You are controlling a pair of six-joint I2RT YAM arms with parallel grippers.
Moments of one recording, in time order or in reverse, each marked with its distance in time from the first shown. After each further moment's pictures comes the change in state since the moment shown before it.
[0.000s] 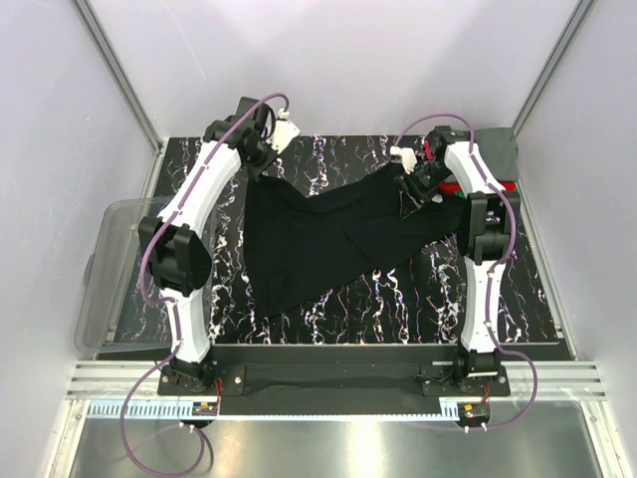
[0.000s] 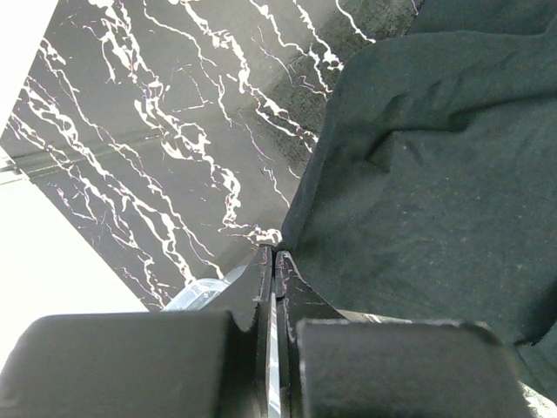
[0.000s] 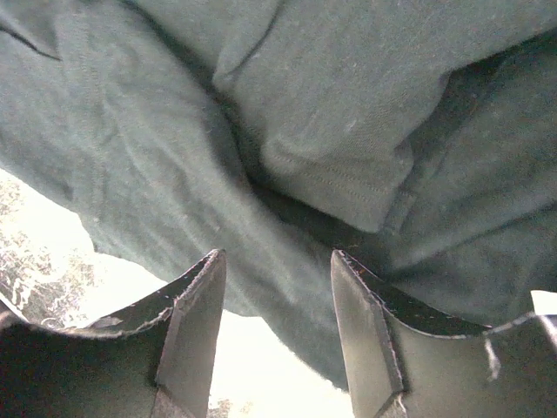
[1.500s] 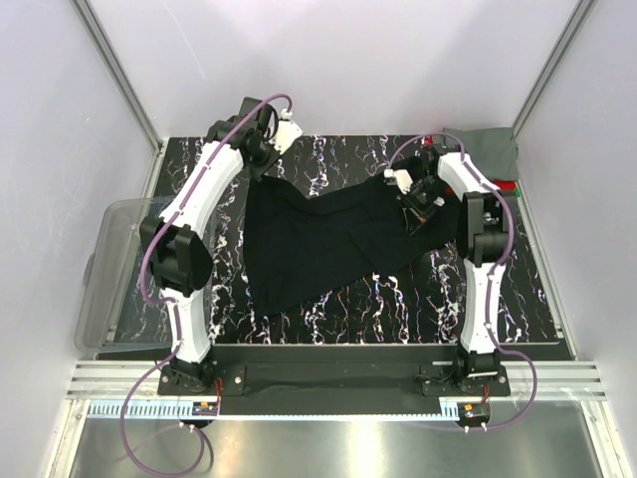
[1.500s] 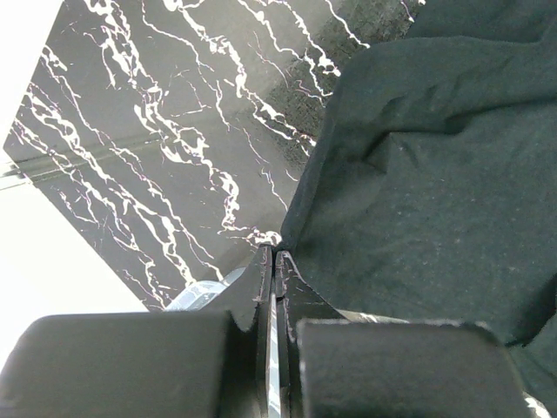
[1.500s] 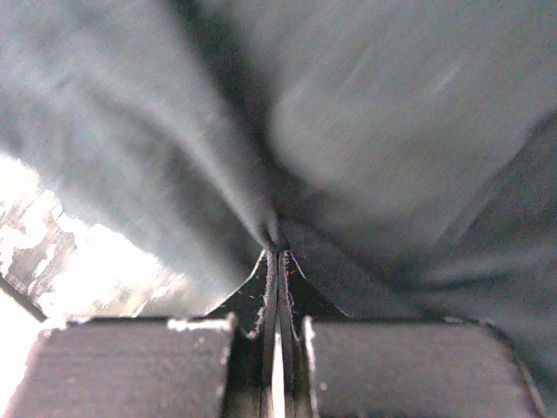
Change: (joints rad) left arm -0.017 0.000 0.002 0.000 -0.010 0.000; right arm 0.027 0.017 -0.137 -0.005 0.091 -0.037
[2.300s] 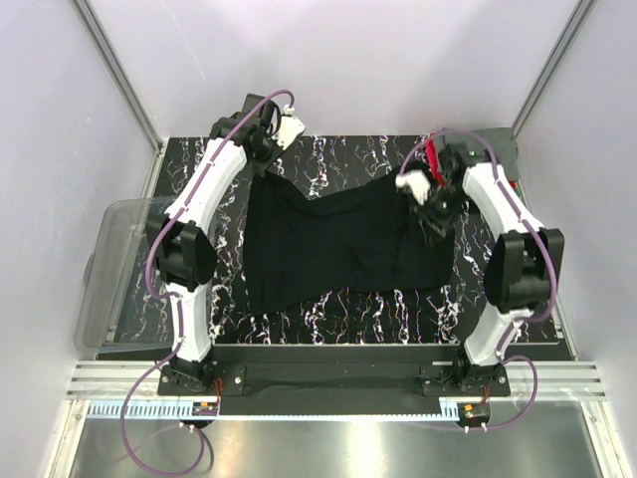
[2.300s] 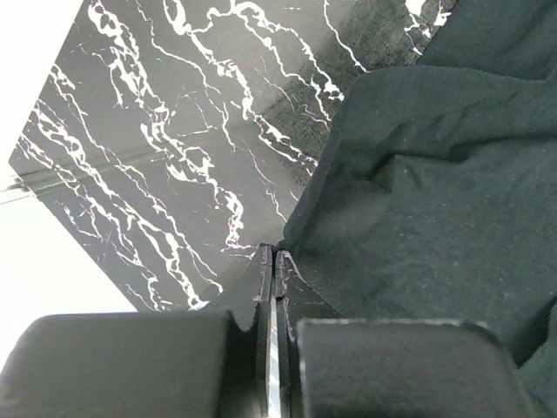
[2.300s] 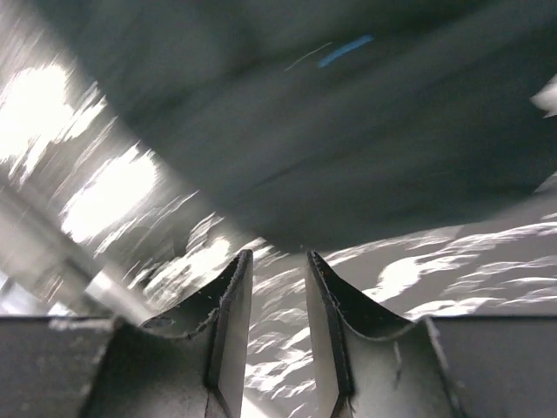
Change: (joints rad) left arm 0.000 0.059 0.079 0.002 0.007 -0.010; right arm 0.018 -0.576 -0.443 -0.060 0.113 -0.082
